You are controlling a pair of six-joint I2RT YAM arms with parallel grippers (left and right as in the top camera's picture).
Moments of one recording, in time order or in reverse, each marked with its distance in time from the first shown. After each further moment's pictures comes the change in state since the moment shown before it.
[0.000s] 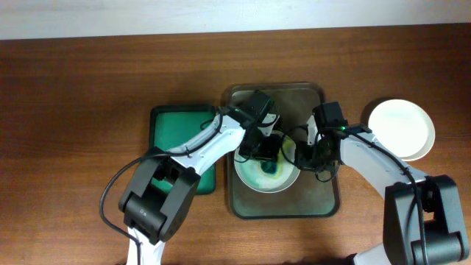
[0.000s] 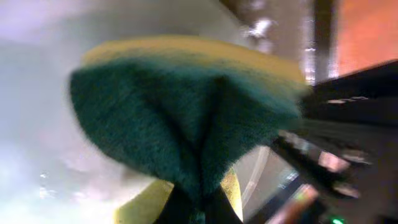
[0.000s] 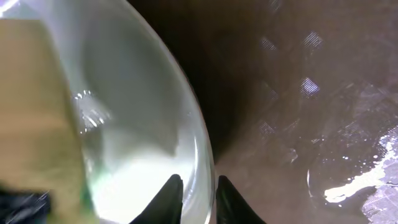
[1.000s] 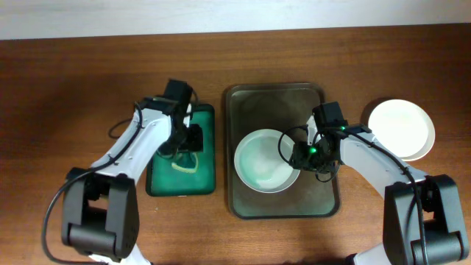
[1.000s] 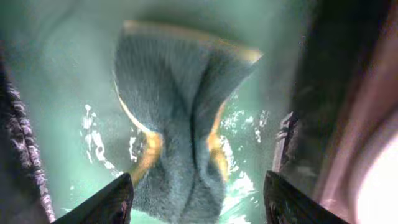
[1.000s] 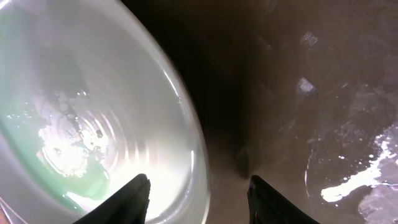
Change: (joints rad) left arm 0.401 -0.250 -0.193 -0.205 -0.432 0.072; right arm 0.000 0.002 0.000 -0.001 0.012 0.000
